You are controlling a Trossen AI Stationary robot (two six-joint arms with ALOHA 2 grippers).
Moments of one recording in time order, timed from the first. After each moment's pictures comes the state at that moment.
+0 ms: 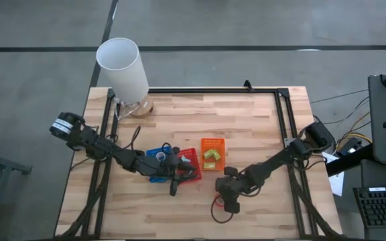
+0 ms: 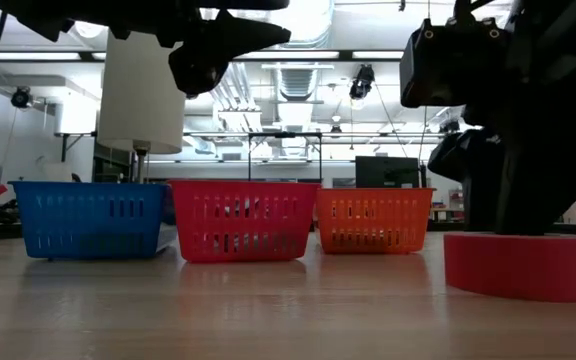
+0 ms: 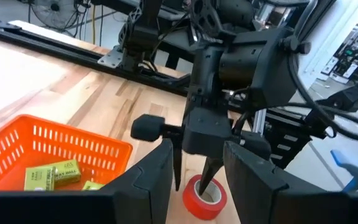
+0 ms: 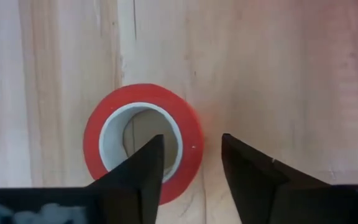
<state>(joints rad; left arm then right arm) -0.39 1.50 0.71 0.67 -0.34 -0.41 0.49 1.81 1.00 -0.32 0.07 0.63</state>
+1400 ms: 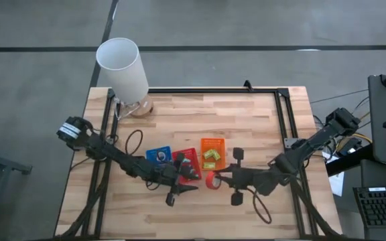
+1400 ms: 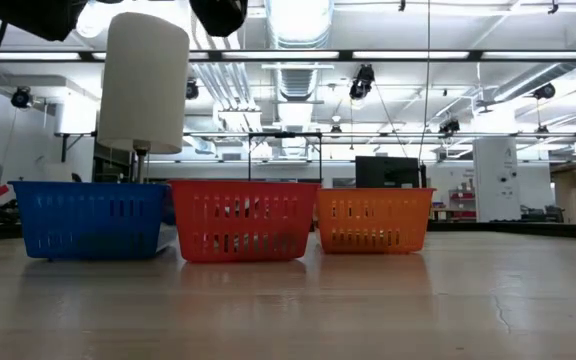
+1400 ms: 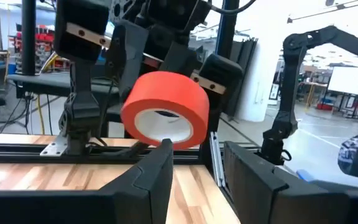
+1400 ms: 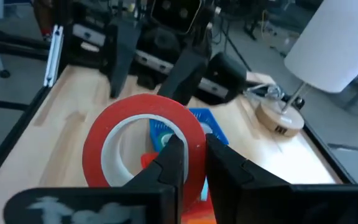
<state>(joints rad) -0.44 1.62 0.75 1.07 -0.23 -0.11 0.60 1.42 1.07 -0.08 0.71 0.09</state>
